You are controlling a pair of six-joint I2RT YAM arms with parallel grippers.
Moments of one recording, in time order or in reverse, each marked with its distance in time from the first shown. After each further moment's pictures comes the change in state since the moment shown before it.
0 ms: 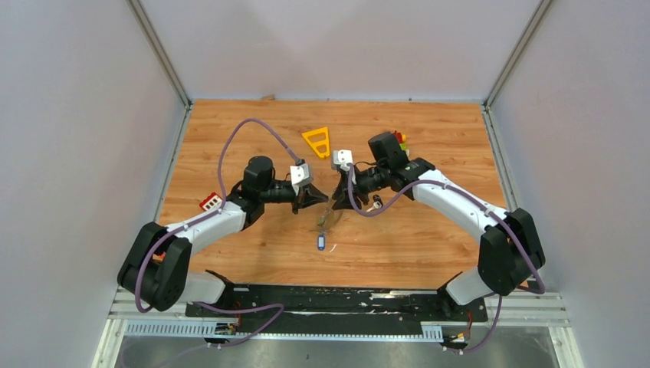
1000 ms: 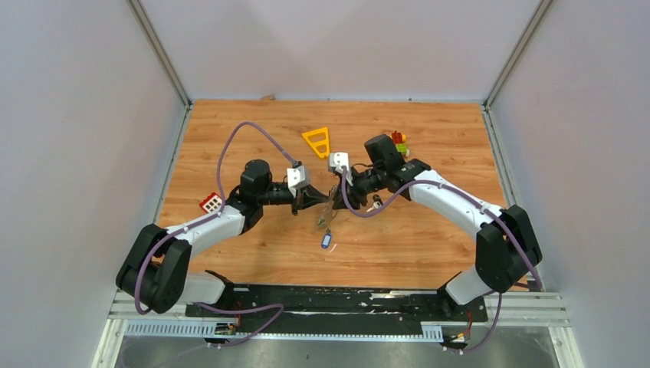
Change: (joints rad) left arm -0.002 -0.019 -0.050 0.144 0.025 -0.057; right arm 0.024 0.035 -0.002 0.004 0.070 0.001
